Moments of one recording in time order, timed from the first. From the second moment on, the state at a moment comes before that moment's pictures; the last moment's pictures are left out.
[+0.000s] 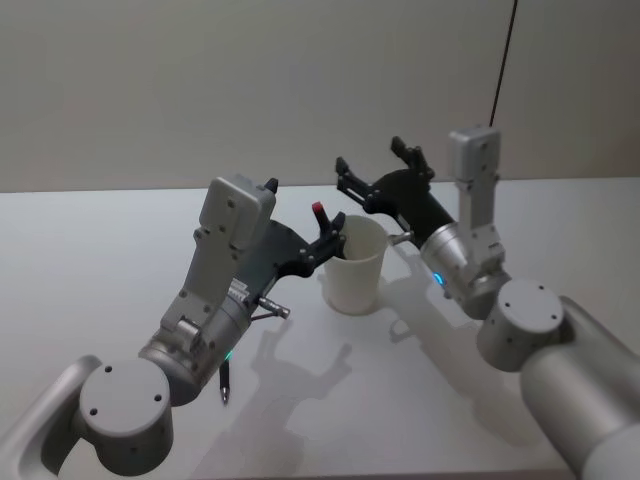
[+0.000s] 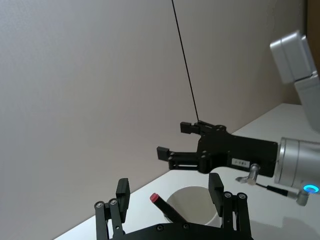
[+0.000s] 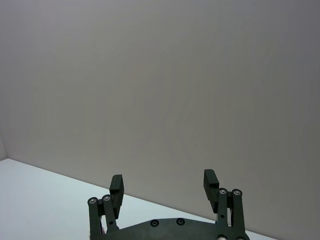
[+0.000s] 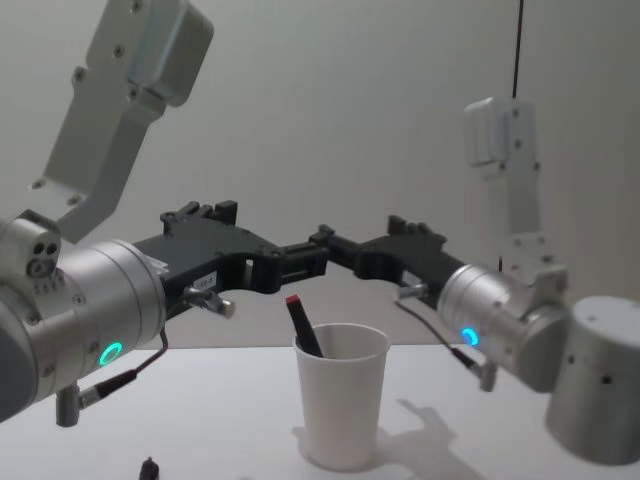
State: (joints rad) left arm -0.24 0.38 0.45 -1.63 -0.20 0.01 -0.01; right arm 0.71 -0.11 -0.23 -0.61 0.13 -0.46 0.33
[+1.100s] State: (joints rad) left arm -0.24 0.38 0.45 -1.63 -0.20 0.01 -0.01; right arm 0.33 0.06 -0.15 -1.34 -0.02 -0.02 0.16
